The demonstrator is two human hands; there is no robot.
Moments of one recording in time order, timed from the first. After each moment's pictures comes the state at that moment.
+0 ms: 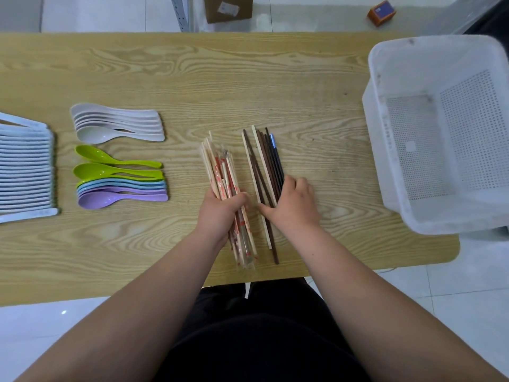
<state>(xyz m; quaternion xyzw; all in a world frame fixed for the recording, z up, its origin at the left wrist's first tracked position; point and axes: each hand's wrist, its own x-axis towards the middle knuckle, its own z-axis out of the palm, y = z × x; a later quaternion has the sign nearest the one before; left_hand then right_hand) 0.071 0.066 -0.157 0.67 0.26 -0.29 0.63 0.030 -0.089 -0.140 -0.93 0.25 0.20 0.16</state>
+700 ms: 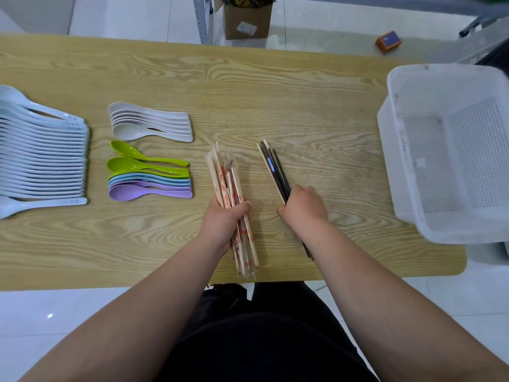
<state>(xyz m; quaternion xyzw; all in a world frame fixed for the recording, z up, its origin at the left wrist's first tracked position) 0.061 0.108 -0.154 0.64 0.26 -0.28 0.67 0.052 -0.069 -0.133 -0.91 0.28 0.27 0.14</state>
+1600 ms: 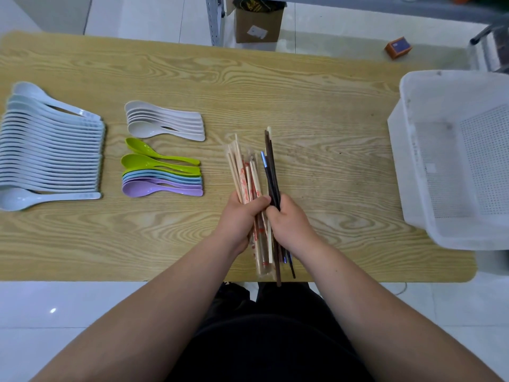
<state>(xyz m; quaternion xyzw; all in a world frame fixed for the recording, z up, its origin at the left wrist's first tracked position) 0.059 0.097 -0.133 0.54 0.23 -0.31 0.75 0.027 -0.016 -0.079 -0.80 0.25 0.22 0.51</state>
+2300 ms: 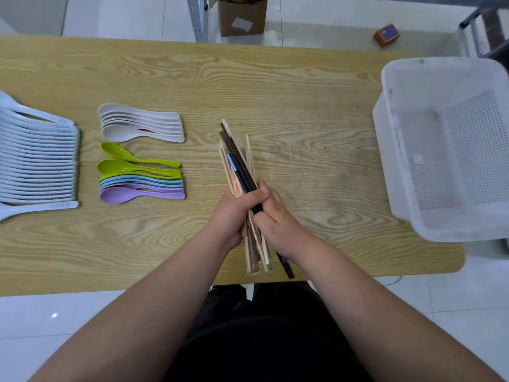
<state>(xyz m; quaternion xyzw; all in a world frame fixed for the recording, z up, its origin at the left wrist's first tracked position) 0.071 0.073 -0.118 0.46 0.15 -0.38 0.79 0.021 -0.039 -0.091 -0.80 0.12 0.27 0.52</state>
